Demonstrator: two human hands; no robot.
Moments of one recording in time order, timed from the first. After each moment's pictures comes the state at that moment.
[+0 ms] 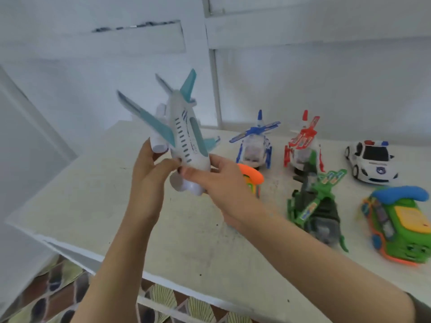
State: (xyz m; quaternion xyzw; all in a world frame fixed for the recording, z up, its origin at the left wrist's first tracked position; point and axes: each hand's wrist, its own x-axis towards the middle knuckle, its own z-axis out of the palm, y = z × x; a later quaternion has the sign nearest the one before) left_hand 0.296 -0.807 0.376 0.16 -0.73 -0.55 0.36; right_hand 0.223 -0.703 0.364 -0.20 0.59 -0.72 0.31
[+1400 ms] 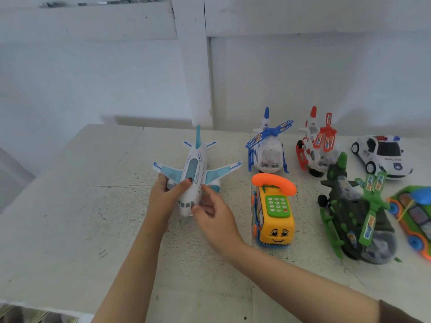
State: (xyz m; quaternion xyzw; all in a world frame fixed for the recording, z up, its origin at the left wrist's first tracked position) left_hand 0.237 -0.936 0.271 0.29 -0.68 -0.65 0.17; right_hand 0.226 -0.806 0.260 -0.13 0.69 -0.68 0.22
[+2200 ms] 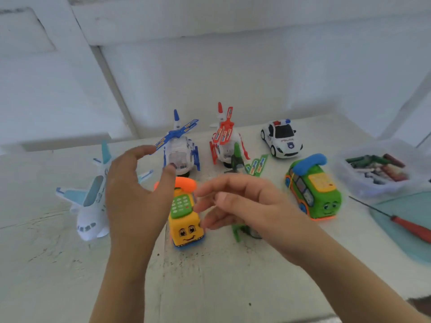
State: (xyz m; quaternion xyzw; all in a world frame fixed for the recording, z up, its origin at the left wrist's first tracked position) left_hand 0.224 -0.750 0.362 0.17 -0.83 -0.42 0.33; right_hand 0.213 -0.576 0.381 -0.22 0.62 -0.71 0.25
